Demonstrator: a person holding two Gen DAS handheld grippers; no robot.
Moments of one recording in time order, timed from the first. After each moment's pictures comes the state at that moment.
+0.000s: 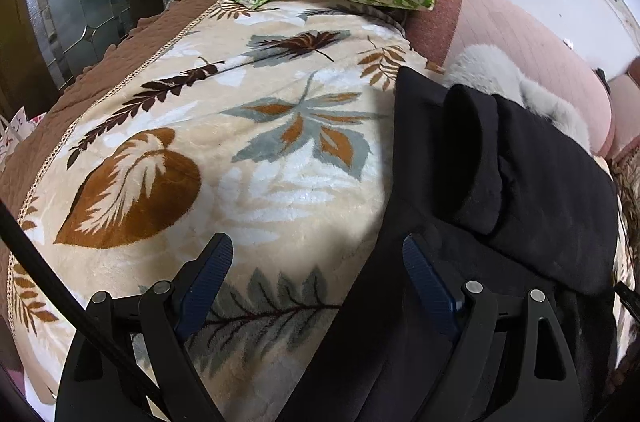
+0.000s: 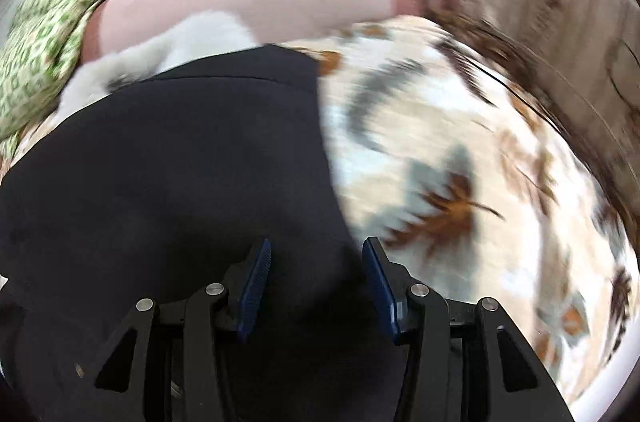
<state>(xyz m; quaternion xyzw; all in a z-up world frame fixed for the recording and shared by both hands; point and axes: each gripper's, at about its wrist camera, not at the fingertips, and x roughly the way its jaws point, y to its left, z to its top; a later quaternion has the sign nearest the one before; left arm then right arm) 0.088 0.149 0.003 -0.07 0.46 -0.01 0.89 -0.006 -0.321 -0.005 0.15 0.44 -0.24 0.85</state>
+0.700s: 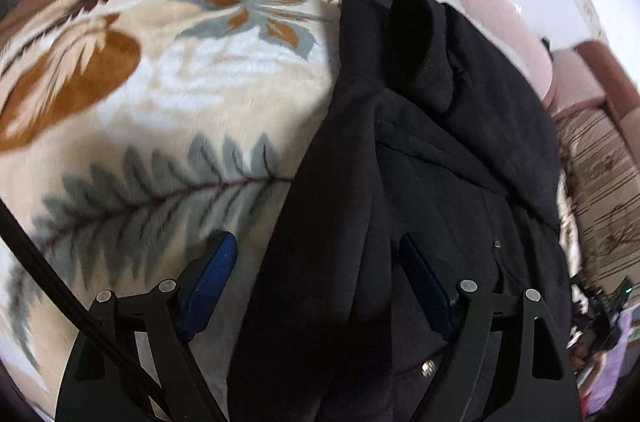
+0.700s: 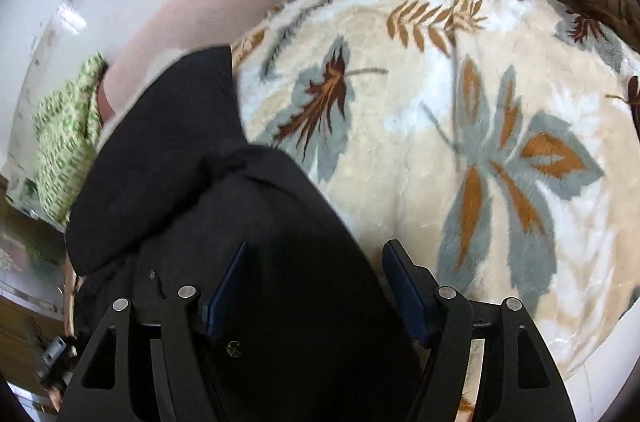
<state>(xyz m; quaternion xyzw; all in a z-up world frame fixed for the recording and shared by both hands) 0.039 0.160 -0.041 -0.15 0.53 -0.15 0.82 -0.150 -0.379 -0.033 0.36 0.38 -0.18 0.83</state>
